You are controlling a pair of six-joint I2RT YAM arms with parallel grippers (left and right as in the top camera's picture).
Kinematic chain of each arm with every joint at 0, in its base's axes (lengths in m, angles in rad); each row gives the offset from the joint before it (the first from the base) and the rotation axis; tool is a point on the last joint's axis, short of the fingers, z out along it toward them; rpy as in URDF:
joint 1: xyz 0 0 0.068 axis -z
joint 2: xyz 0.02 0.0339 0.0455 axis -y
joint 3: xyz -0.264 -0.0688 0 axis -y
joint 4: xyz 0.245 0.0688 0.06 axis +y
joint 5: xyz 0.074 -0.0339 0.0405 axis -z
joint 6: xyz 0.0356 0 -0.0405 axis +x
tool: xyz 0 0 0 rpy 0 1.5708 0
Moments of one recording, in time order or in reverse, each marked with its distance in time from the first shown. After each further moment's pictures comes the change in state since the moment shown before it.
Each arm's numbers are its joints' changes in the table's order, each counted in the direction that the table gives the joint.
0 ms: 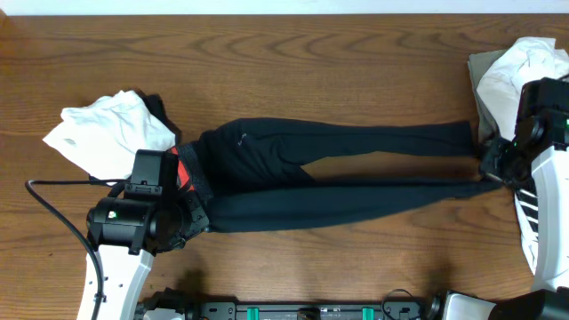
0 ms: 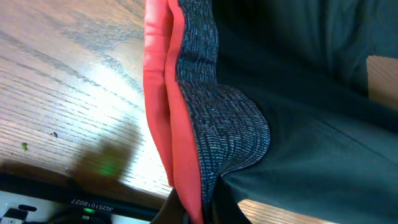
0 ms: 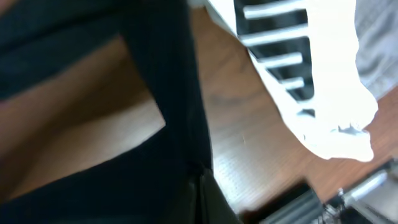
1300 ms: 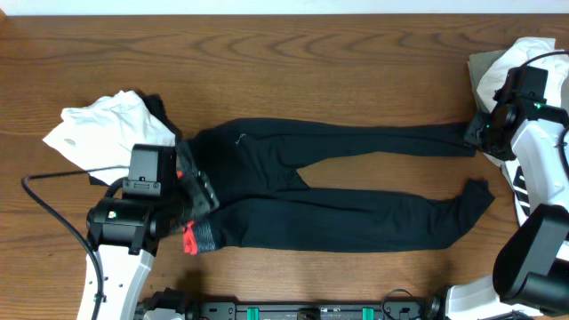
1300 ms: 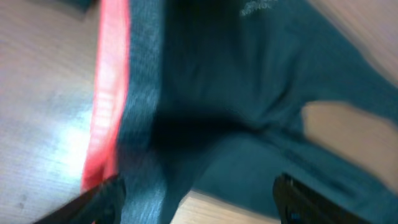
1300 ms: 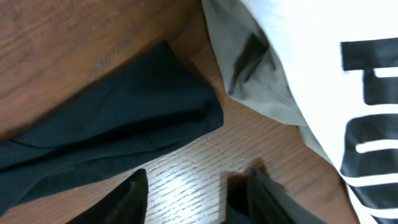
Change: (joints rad) left arm 0.000 0.000 0.000 -0.214 -0.004 0.013; right arm 0.007 -0.269 -0.070 -0.533 -0.148 -0.114
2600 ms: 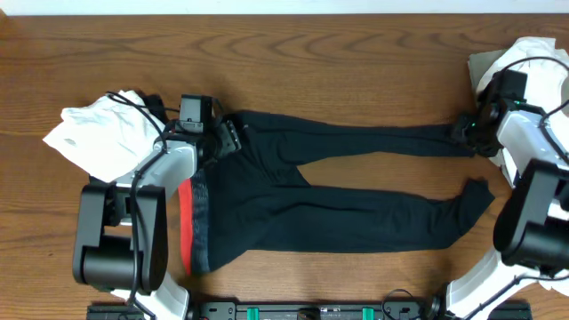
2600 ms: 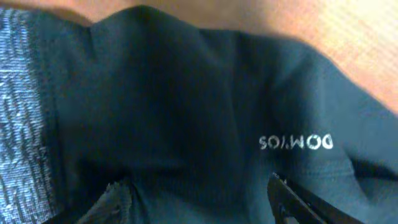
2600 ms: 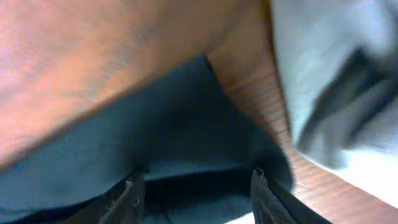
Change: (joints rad) left arm 0.000 -0.809 0.018 -0.857 -0.005 0.088; right arm 0.000 -0.233 0.000 -0.164 -0.105 -0.008
